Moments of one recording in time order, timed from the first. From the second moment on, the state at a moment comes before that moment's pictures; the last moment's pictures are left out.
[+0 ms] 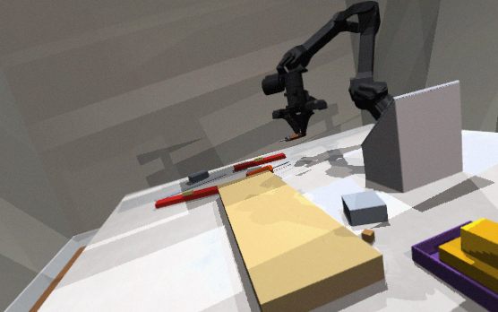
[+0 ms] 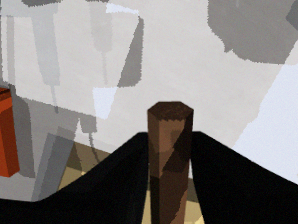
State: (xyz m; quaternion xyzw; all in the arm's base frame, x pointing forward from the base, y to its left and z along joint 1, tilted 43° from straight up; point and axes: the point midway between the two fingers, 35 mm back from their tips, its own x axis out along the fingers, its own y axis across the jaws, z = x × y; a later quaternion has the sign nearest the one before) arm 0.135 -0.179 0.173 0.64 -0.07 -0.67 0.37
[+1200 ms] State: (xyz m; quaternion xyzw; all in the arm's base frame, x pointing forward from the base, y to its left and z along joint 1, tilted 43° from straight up) arm 0.161 -0.153 0.174 0.46 0.40 -0.46 0.64
